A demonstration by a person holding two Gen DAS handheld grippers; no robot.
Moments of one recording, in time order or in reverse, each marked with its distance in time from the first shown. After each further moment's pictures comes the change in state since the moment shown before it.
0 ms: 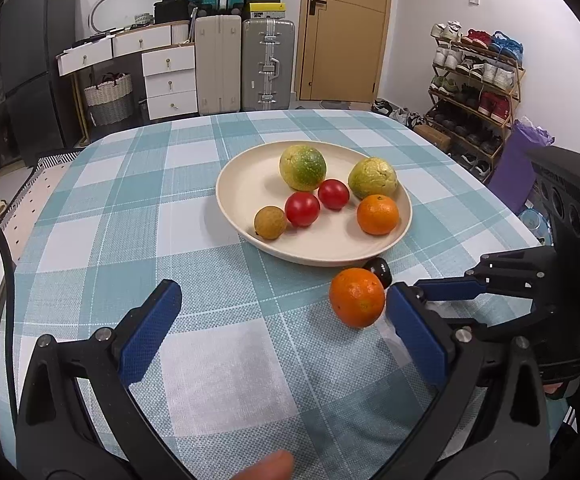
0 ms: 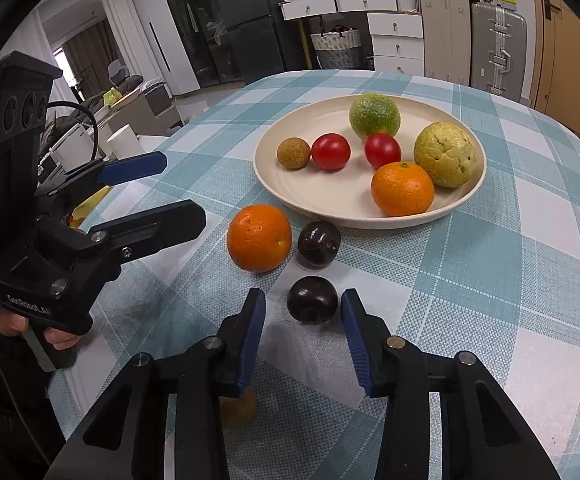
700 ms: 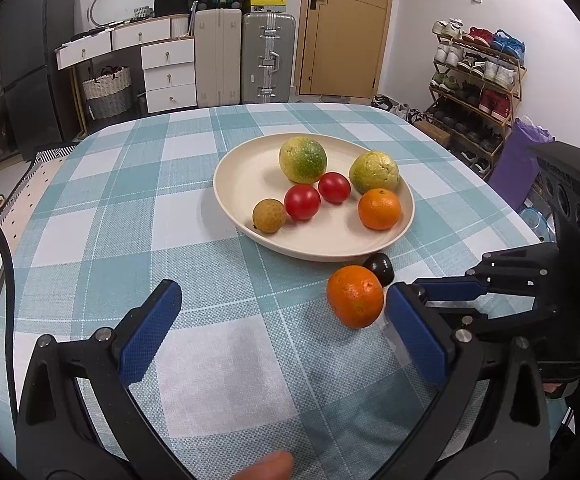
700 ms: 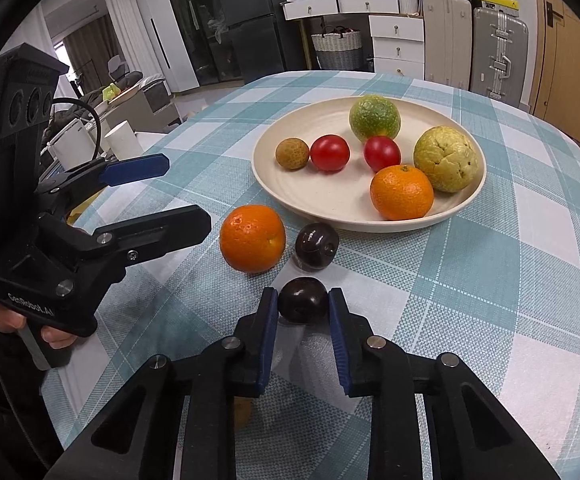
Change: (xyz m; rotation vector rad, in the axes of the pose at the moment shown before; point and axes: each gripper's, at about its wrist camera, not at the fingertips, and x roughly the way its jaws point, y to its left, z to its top) left arm 0.004 -0.002 -0.004 -0.004 0.017 -0.005; right arm 0.001 -0.001 0.001 -0.012 -0.005 -0.020
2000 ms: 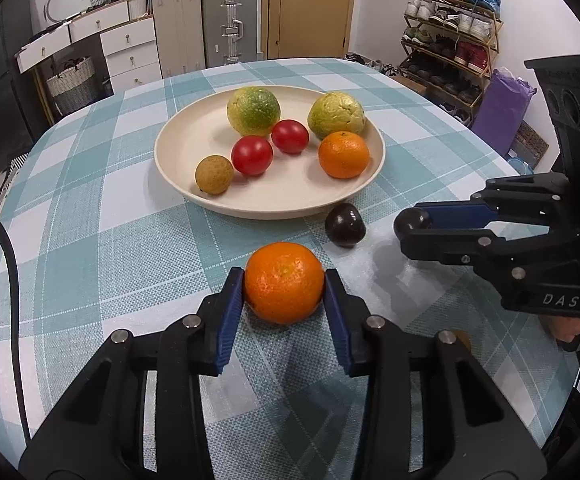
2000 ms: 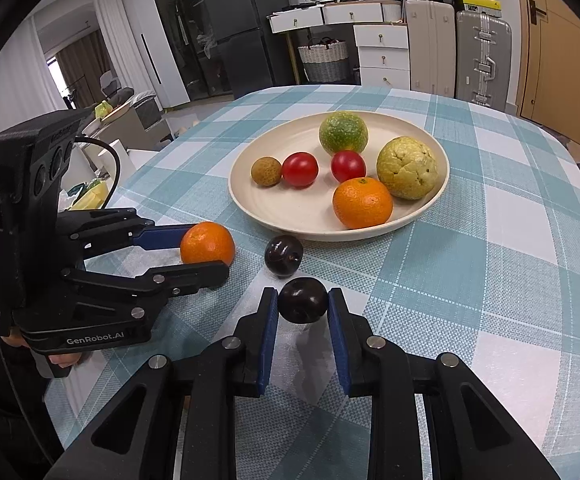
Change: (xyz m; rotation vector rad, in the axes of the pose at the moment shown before) left arm 0.033 -0.025 -0.008 0.108 0.138 -0.070; right arm -0.018 -0.018 -0.002 0.035 -0.044 -0.021
